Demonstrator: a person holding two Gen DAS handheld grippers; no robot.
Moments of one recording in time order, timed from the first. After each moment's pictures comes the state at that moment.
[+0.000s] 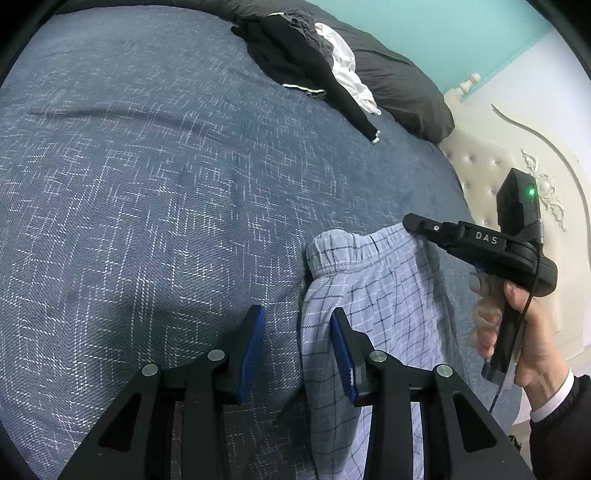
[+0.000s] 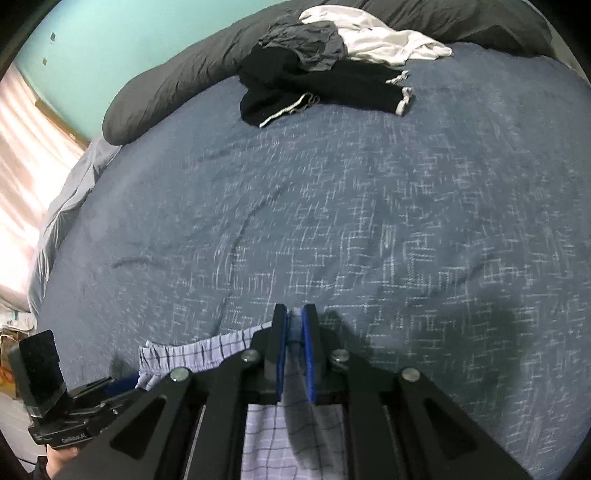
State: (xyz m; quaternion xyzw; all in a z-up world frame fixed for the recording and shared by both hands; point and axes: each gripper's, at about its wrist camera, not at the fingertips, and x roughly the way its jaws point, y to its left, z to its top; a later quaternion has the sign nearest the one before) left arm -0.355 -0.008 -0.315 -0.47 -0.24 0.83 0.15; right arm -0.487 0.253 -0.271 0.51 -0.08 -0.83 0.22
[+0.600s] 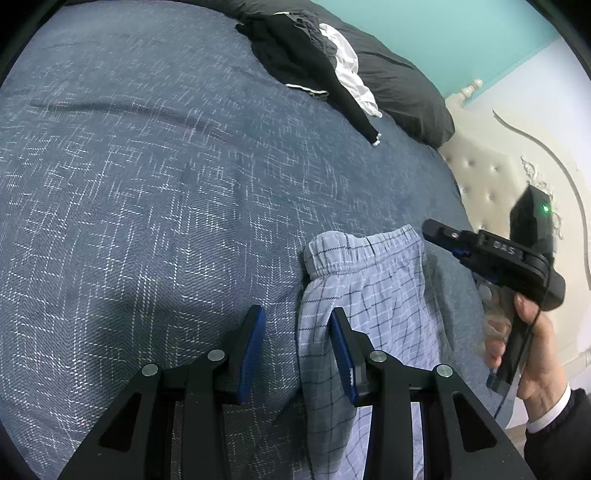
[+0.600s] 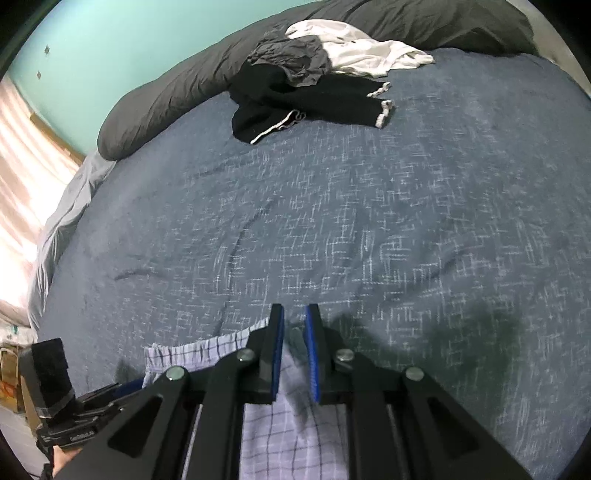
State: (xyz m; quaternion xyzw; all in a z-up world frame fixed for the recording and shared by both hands) left arm -0.358 -0.008 -0.315 -0.47 -0.25 0.83 0.15; right arm -0.471 0.269 -0.254 0.50 -0.11 -0.84 0.20
